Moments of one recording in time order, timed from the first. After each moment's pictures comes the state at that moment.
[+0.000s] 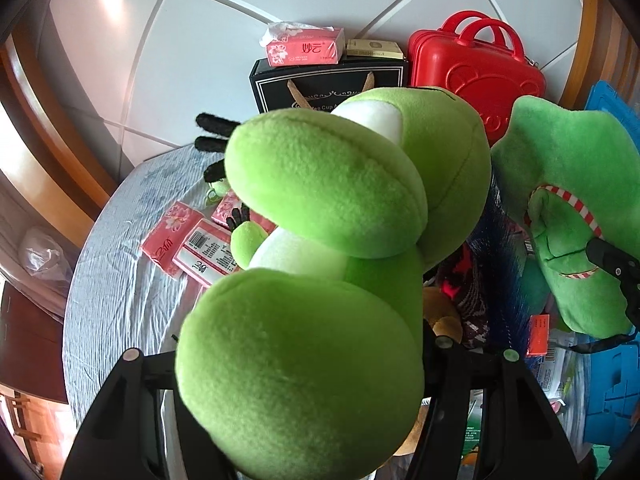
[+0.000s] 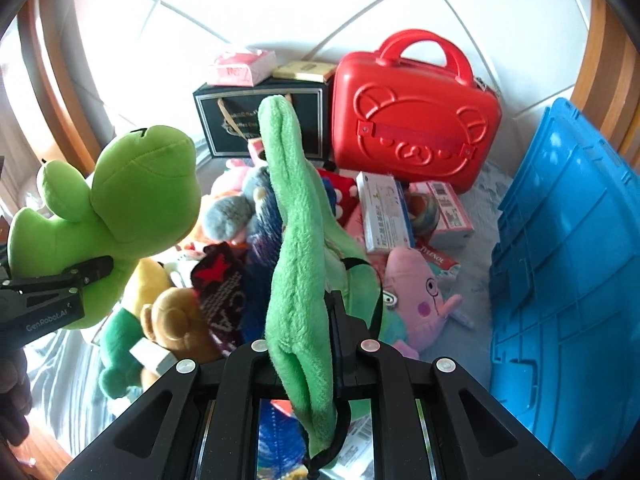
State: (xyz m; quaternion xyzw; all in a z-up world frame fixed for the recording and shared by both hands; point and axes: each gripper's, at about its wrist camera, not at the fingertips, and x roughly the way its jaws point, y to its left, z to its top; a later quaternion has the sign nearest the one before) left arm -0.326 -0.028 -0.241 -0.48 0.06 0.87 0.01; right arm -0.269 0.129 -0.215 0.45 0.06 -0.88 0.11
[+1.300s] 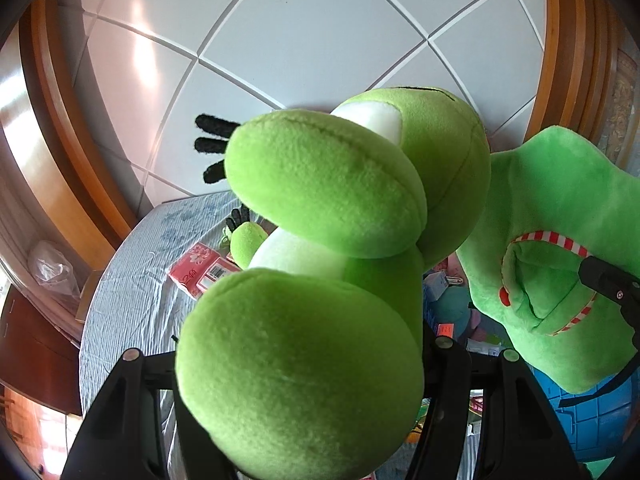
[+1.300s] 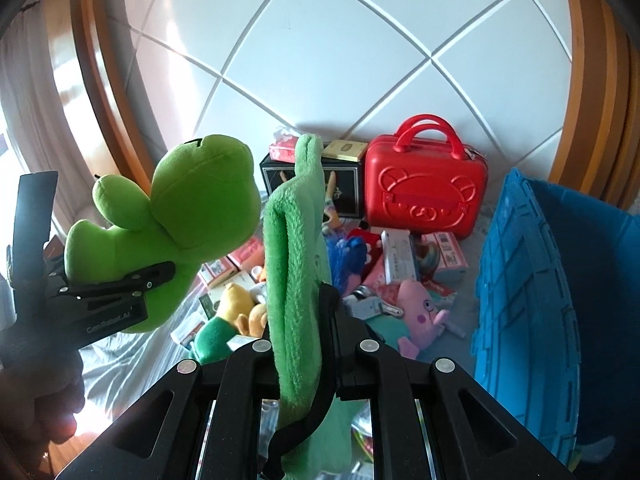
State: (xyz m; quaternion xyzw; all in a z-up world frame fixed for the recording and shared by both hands) left arm -0.233 -0.003 -0.113 -0.40 0.04 0.91 0.03; right arm -0.166 0.163 -0.079 0.38 0.01 -0.91 0.19
